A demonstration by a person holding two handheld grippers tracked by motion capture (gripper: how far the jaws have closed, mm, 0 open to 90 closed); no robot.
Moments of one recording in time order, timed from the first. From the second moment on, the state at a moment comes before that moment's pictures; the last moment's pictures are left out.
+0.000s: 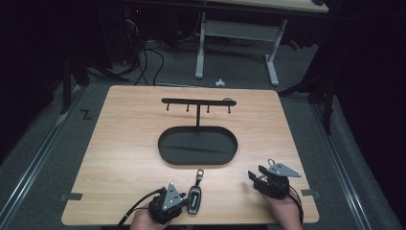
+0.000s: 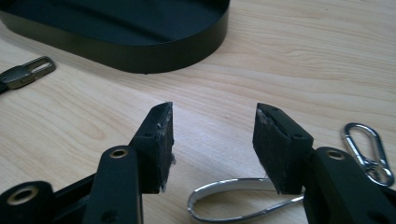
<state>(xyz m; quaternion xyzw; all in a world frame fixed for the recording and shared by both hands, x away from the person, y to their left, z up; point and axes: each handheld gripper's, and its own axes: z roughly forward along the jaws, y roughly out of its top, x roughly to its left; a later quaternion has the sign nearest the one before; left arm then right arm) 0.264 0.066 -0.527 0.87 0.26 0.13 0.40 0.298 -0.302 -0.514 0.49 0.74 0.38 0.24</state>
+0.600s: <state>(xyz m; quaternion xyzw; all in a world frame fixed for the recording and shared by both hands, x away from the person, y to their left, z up) 0.292 0.143 -0.517 0.80 0.36 0.22 0.43 0.289 -0.250 -0.509 0.42 0.77 0.42 0.22</state>
